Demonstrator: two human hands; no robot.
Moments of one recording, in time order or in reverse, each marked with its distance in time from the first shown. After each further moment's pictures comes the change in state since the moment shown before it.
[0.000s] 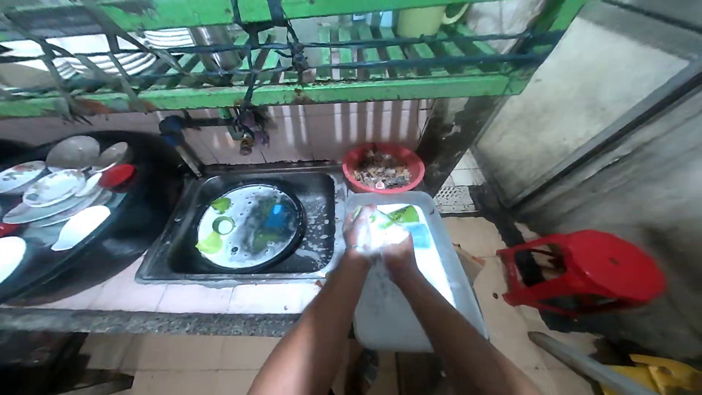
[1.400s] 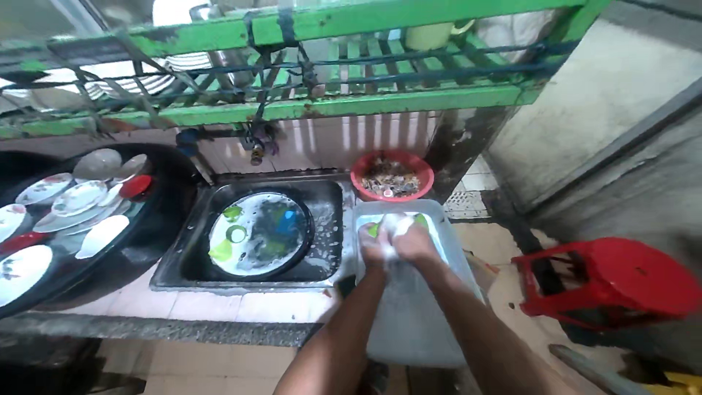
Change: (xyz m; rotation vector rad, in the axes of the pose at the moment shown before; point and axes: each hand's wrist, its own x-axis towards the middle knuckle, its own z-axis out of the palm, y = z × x) left_hand -0.004 -0.034 -0.009 0.557 0.042 0.241; right_hand 0.053 -0.036 -0.022 -0.618 -0.297 0.105
